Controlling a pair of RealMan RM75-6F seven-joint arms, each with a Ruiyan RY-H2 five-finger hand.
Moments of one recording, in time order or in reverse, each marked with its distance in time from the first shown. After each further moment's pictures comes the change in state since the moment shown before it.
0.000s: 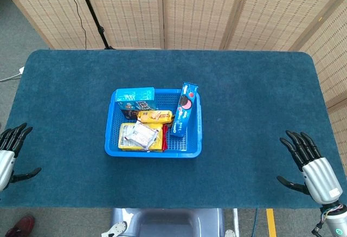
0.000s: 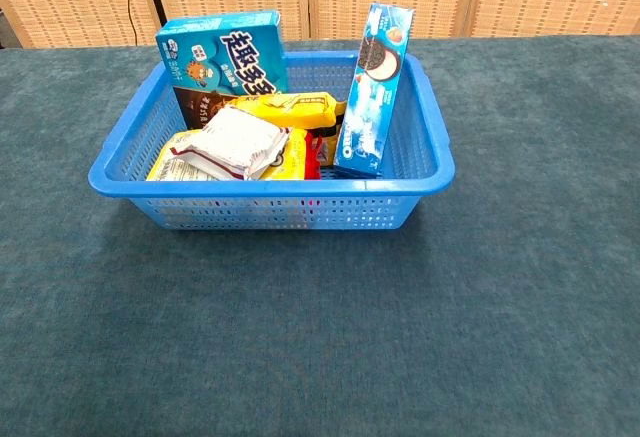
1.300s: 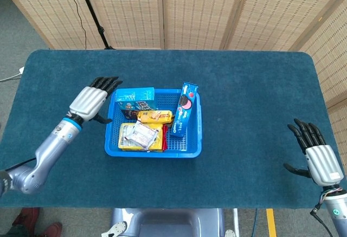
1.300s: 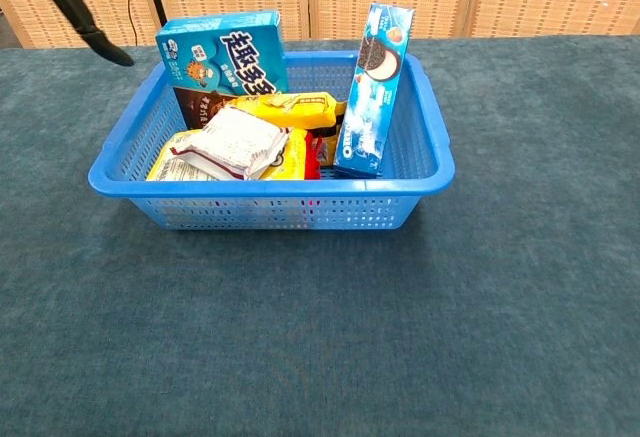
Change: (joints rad) left arm -0.721 -0.116 -0.290 -0.023 -0.583 -0.728 0.398; right arm 0.053 -0.023 0.055 0.048 0.186 -0.203 -0.009
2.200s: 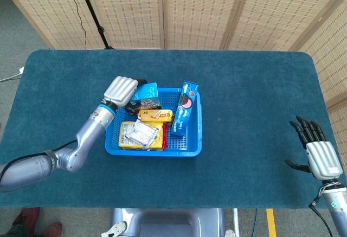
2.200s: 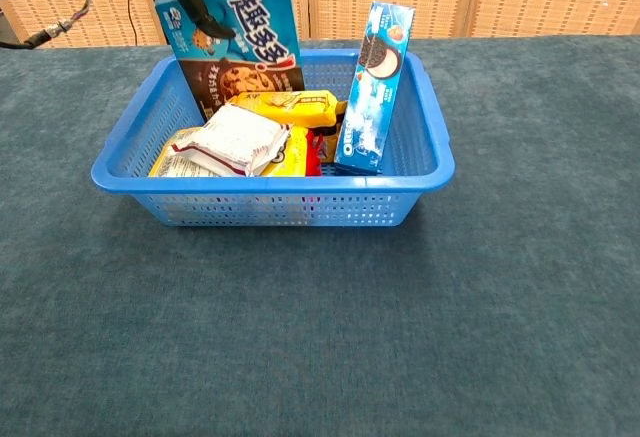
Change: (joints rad) left arm -0.214 -0.201 -0.001 0.192 -0.150 0.034 0.039; right arm 0.017 -0.019 0.017 0.028 0.057 -0.068 -0.004
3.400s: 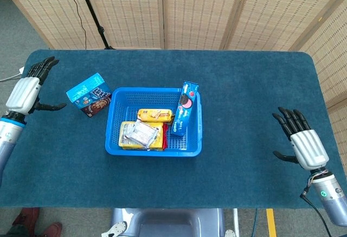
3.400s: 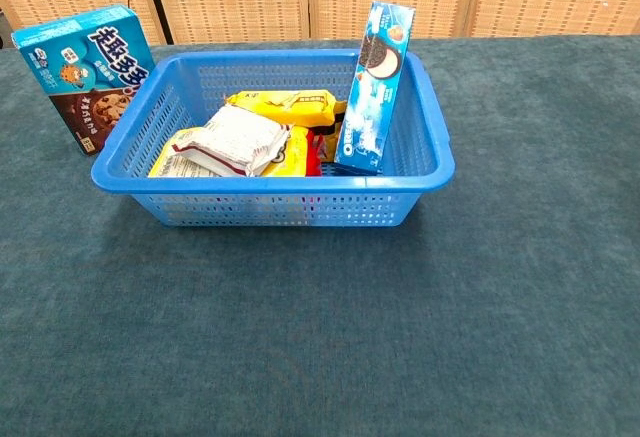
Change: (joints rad) left arm 0.476 0.305 0.088 0.036 0.525 0.323 -0.759; right arm 0.105 0.015 0.033 -0.011 -0.074 -0.041 0.005
